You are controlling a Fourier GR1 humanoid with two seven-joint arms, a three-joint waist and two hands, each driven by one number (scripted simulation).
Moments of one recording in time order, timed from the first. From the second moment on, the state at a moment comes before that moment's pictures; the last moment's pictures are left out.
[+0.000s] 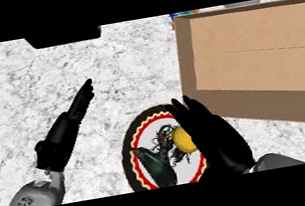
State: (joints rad) left arm -0.14 0.28 -0.27 -1.61 0.05 0.02 0.11; right arm -0.45 -0.49 0.96 -1.76 0.43 -0.16 0.73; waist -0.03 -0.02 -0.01
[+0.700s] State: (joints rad) left arm -0.20 0.25 -0.26 -1.52 0.03 0.00 0.06; right arm -0.61 -0.22 0.88 -1.84 0.16 0.14 1.16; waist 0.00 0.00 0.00
